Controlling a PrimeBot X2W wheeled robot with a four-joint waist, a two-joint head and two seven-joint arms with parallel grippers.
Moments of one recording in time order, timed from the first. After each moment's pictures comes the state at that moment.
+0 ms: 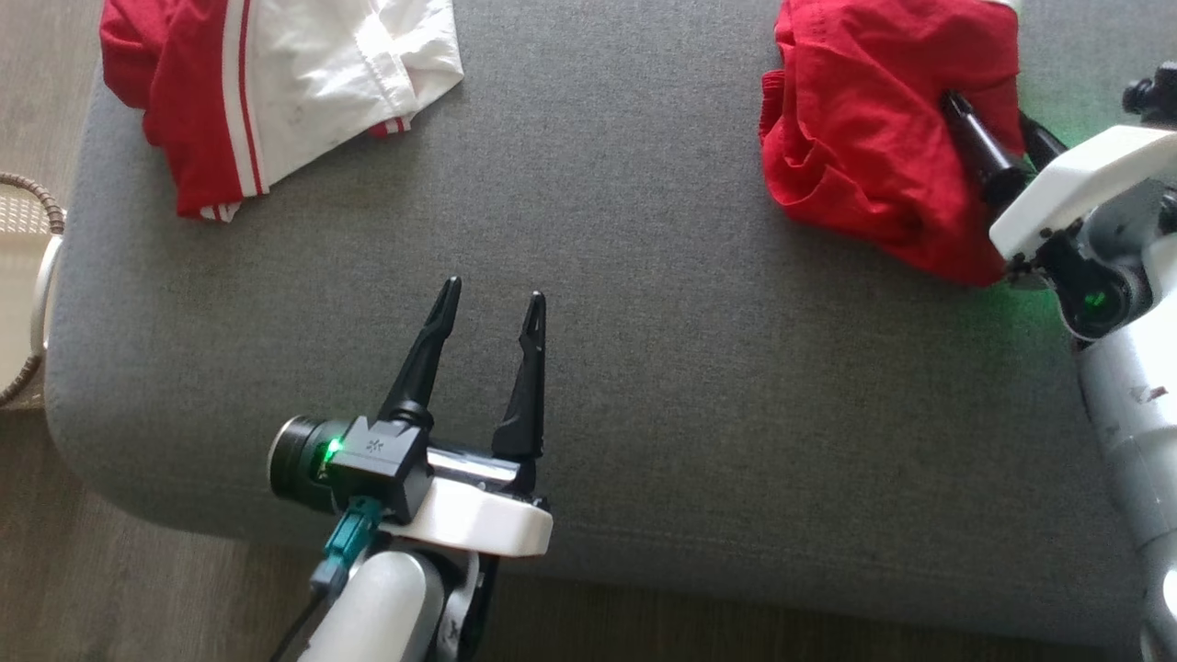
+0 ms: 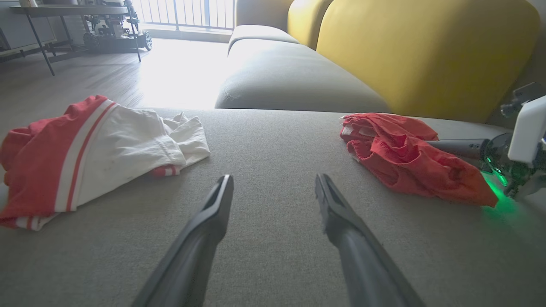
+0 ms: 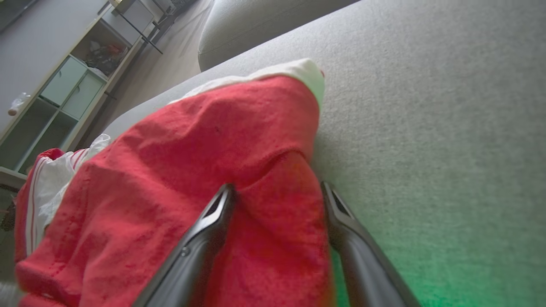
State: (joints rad) left arm -0.14 0.05 -0.48 -0.03 -0.16 0.16 -0.25; right arm -0.79 -0.29 0.13 0.79 0.74 0.13 0.13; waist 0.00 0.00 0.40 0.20
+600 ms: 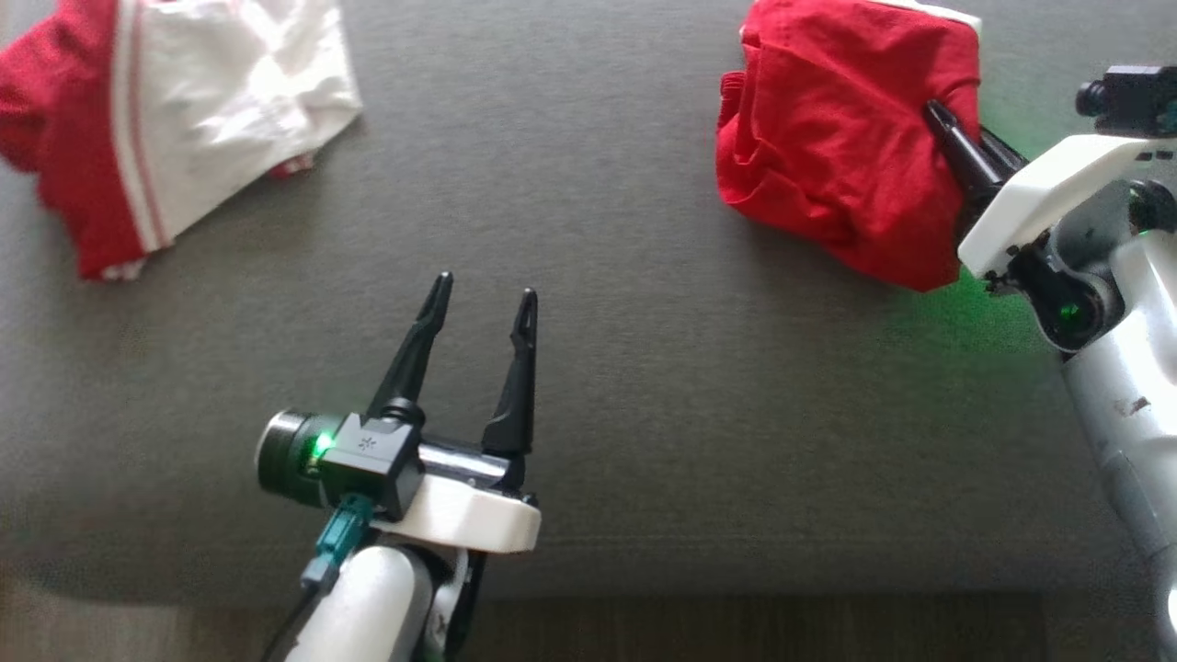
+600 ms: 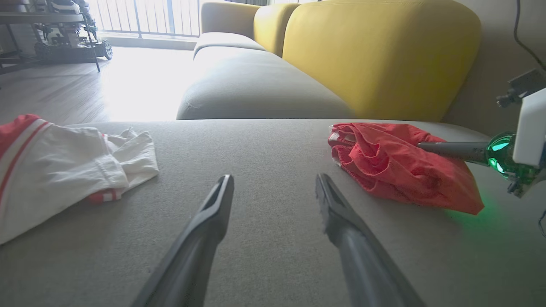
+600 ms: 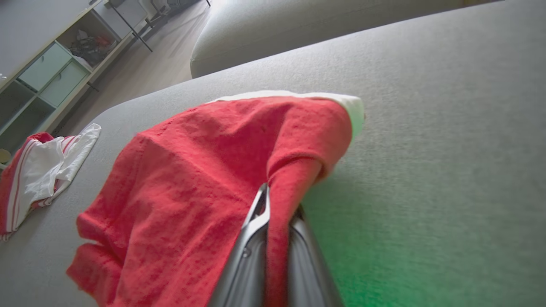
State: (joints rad) left arm -0.14 0.05 -0.46 -0.03 -0.14 0.14 -0.25; right arm -0.79 -0.33 0.30 0.74 0.76 0.13 0.09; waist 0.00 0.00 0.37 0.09
